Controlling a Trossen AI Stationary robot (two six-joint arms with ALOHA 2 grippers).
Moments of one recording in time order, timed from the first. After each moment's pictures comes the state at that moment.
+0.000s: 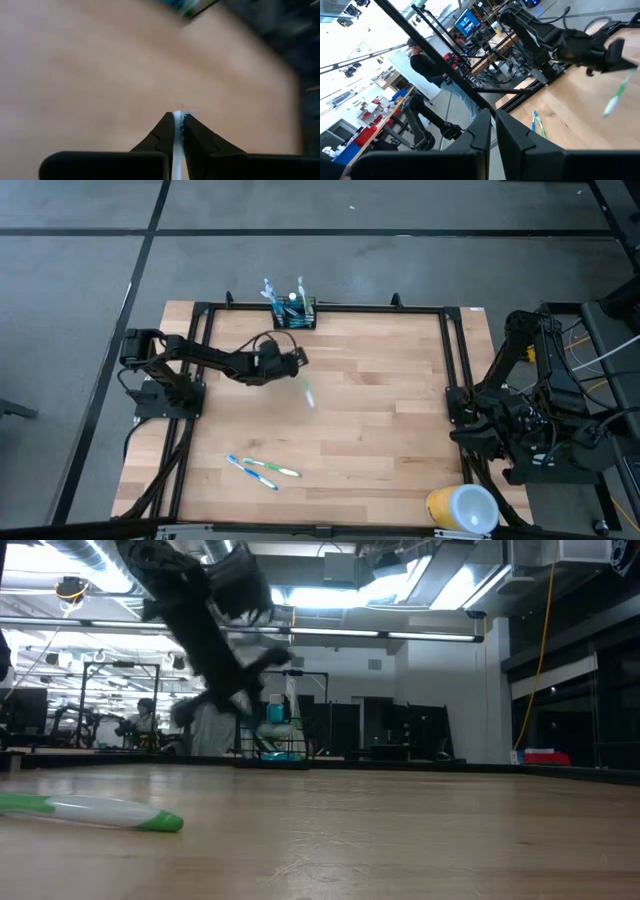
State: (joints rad) left arm 0.11 1.57 0.78 -0.13 -0.57 -1.65; right arm 1.37 1.04 1.19 -0.42 1.35 1.01
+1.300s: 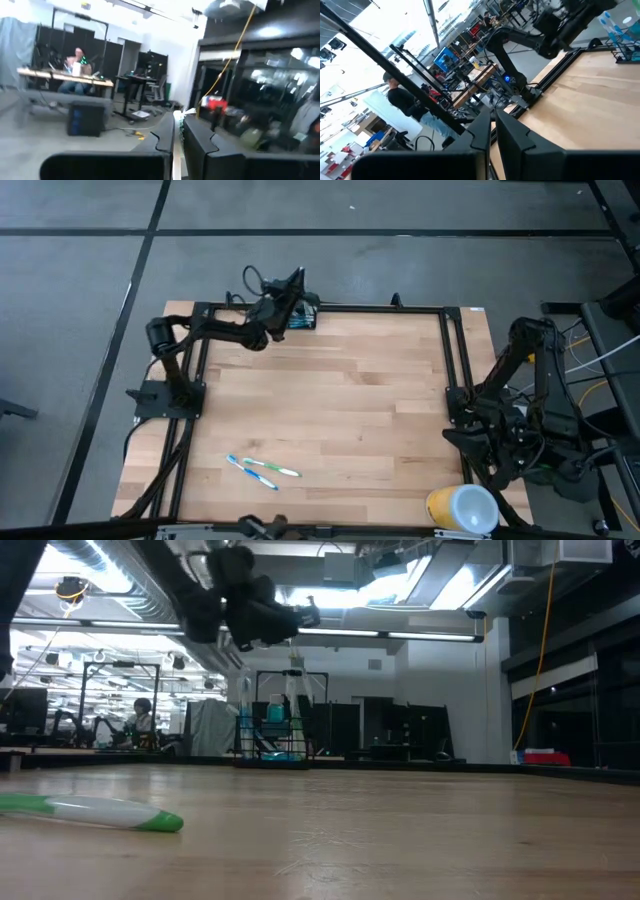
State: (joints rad) left arm 0.46 1.78 0.92 1.22 -0.74 -0.01; right arm 1.34 1.17 1.19 -0.42 1.57 1.18
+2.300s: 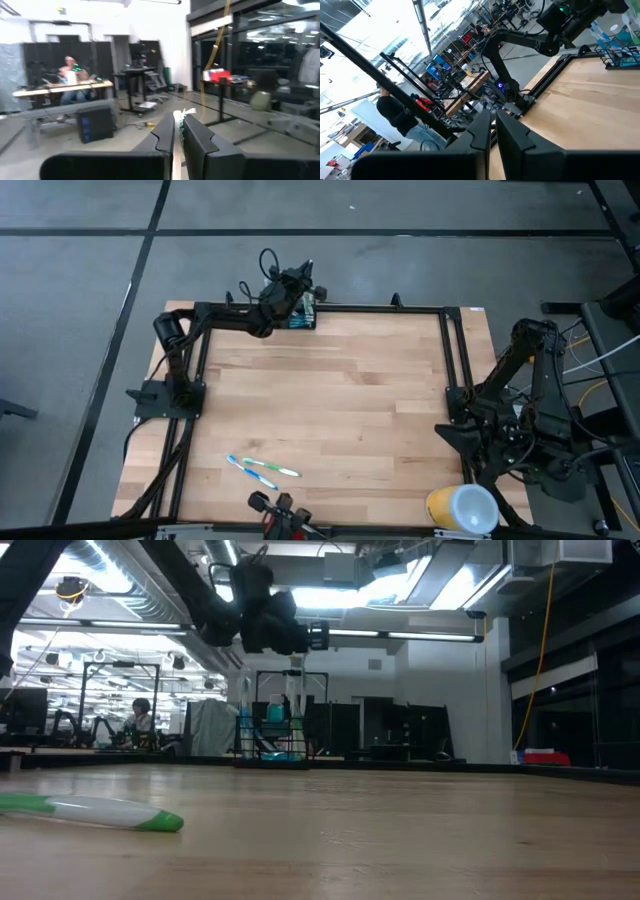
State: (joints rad) left arm 0.56 1.86 1.07 1.02 -0.59 0.15; right arm 1.28 1.19 1.19 -0.39 1.57 1.17
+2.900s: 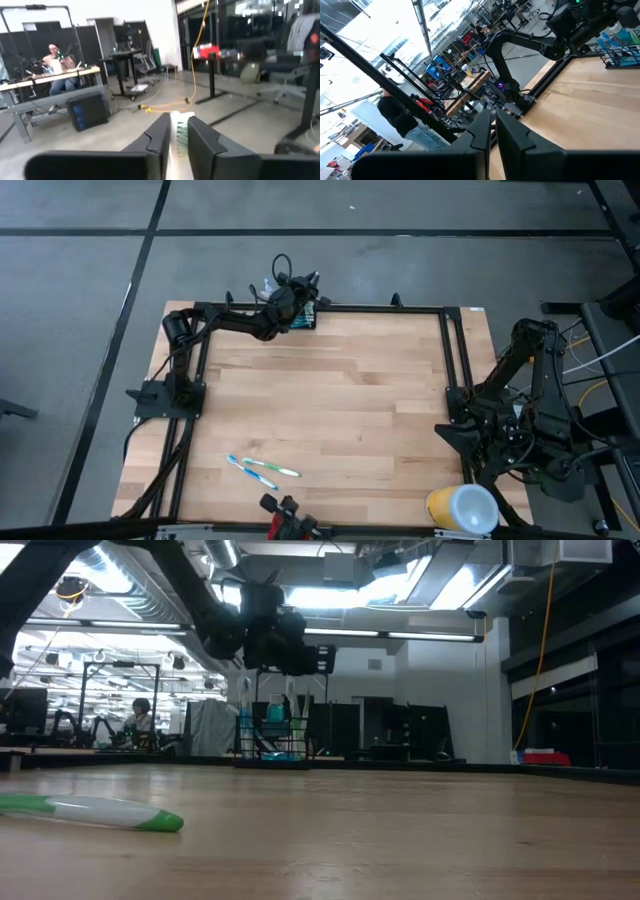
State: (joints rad) left arm 0.55 1.93 1.07 0.96 -0.53 0.14; right arm 1.28 1.19 1.19 -0.39 1.57 1.18
